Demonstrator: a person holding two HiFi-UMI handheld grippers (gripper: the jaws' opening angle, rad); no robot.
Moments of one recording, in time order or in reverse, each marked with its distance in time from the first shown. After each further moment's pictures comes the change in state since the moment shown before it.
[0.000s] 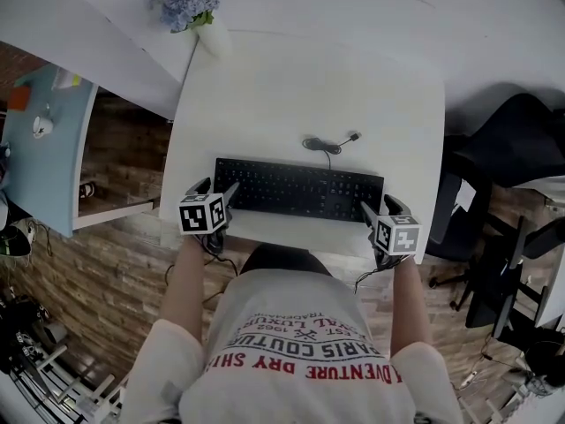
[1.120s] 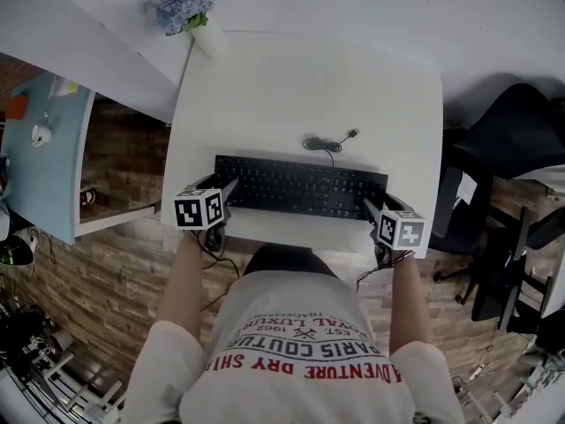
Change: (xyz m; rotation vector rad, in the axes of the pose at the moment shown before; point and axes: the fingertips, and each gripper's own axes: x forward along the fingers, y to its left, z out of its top) left arm -0.006 -0.010 0.017 0.019 0.031 -0.074; right arm -0.005 0.001 -0.003 0.103 0.013 -0.015
